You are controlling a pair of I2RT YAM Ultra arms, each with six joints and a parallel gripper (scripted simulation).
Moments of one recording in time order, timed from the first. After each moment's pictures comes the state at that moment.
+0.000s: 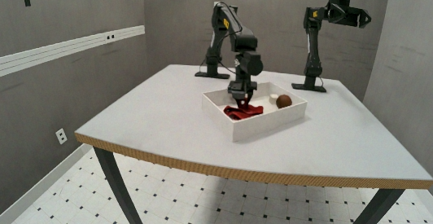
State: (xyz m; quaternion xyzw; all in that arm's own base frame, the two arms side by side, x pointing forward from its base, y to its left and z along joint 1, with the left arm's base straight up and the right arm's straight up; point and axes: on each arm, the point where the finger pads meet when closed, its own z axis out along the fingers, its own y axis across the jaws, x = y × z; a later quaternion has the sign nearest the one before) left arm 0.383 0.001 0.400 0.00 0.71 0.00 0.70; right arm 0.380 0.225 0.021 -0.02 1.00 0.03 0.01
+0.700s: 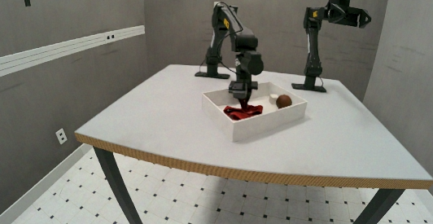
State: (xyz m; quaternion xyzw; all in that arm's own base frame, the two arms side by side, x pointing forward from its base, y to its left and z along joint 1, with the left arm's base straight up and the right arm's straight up) left arm 0.383 0.001 0.400 0.00 0.71 0.00 0.70; right arm 0.381 0.229 0.021 -0.02 1.00 0.04 0.02
